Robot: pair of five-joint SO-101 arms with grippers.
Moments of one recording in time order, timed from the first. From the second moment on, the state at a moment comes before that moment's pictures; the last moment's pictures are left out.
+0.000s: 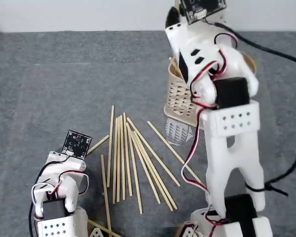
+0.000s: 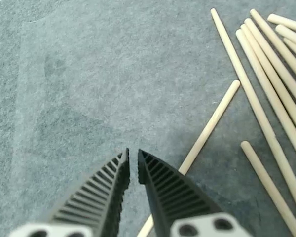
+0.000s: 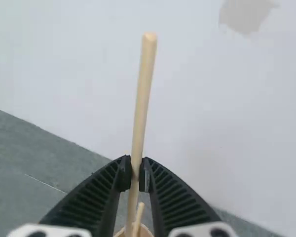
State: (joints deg) left arm -13.5 -97.4 95.8 56.8 -24.7; right arm -13.7 -10.0 -16.8 46.5 15.8
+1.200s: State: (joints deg) left arm -16.7 -97.9 77.5 71.9 -23.3; right arm -12.1 -29.7 5.1 81.4 11.5
